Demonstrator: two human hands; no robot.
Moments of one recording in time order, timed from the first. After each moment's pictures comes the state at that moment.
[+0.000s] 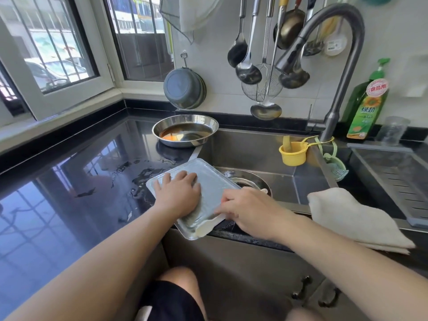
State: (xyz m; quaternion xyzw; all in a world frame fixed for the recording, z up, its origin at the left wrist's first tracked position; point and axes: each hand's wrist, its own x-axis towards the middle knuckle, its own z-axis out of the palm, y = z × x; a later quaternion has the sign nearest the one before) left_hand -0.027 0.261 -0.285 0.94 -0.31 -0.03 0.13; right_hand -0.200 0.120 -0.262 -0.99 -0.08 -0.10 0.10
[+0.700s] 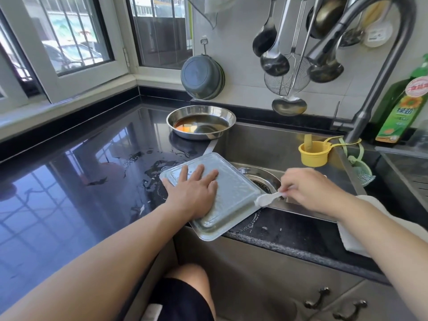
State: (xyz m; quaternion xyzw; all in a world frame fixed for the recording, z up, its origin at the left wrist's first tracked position) left_hand -0.022 0.268 -0.292 0.93 -0.34 -0.08 0.10; right_hand -0.199 0.026 -0.251 -0.99 0.10 -0.07 0.10
